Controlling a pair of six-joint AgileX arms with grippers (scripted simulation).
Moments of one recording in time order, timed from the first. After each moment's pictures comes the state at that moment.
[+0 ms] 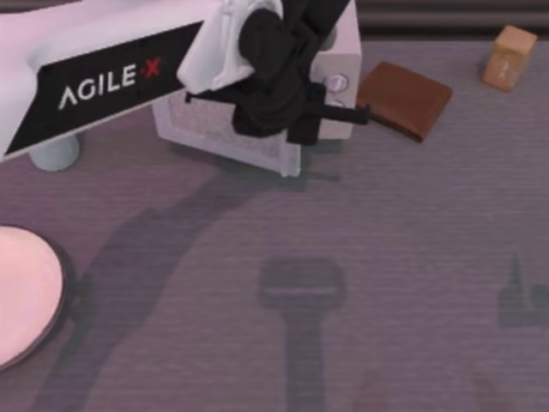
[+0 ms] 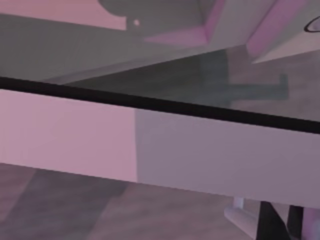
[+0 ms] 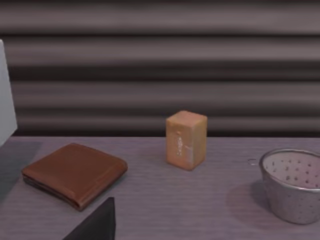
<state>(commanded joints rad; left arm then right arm) -0.66 2.03 1.69 -0.74 -0.21 -0.36 0.00 0.00 0.00 0.00 0.00 0.00</state>
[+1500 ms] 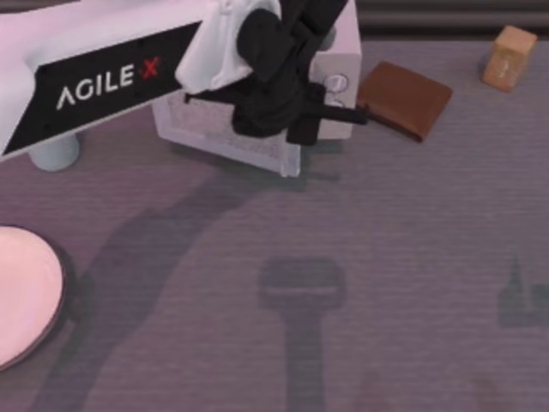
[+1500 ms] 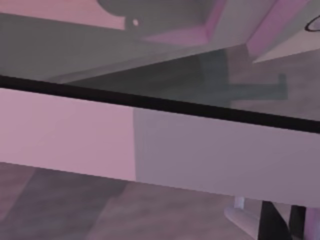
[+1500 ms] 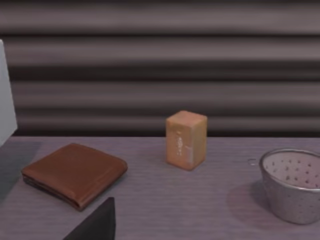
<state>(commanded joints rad) -0.67 2.03 1.69 -0.74 -0.20 -0.37 0.00 0.00 0.00 0.00 0.00 0.00</state>
